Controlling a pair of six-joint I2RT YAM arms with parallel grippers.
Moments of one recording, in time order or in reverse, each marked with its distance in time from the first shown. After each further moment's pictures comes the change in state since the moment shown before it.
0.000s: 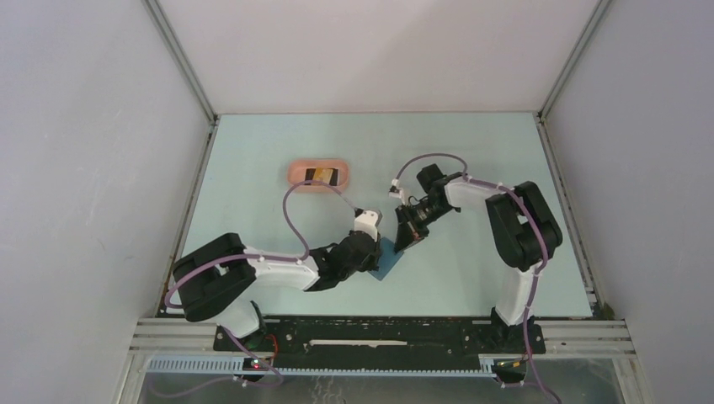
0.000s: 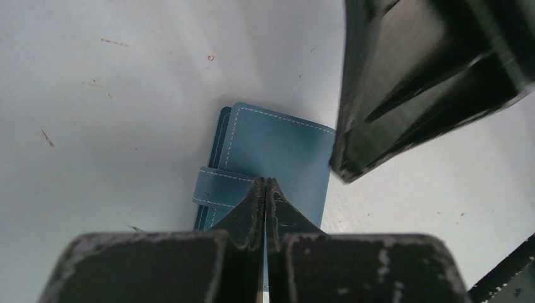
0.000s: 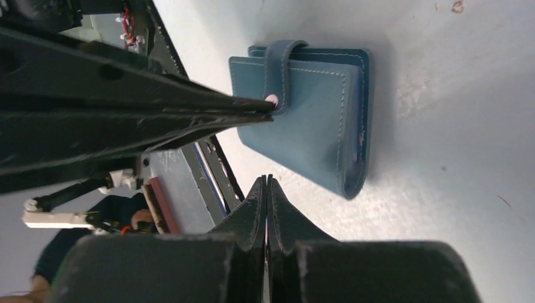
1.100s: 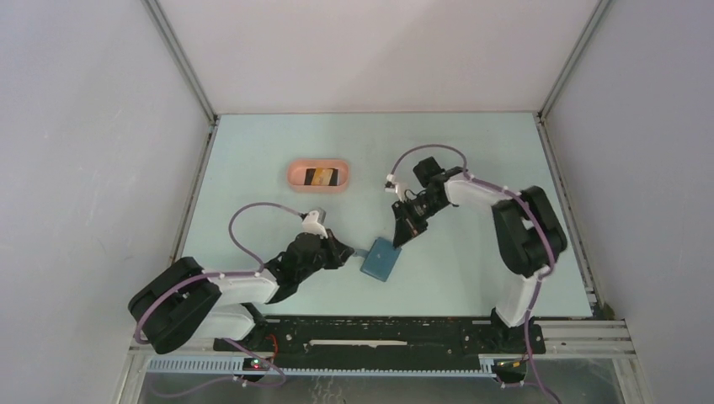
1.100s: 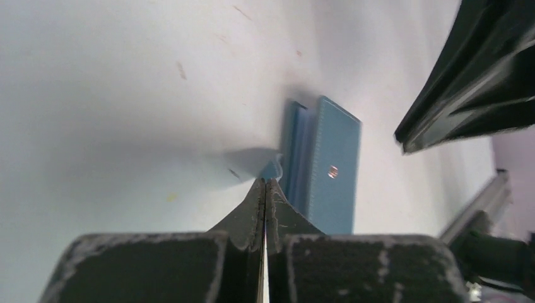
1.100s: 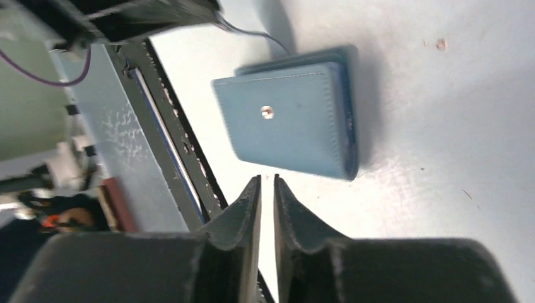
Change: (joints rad) left arm 0.279 -0.263 -0.356 0.217 0.205 -0.238; right arm 0.048 0.031 0.055 -0.018 0.115 0.014
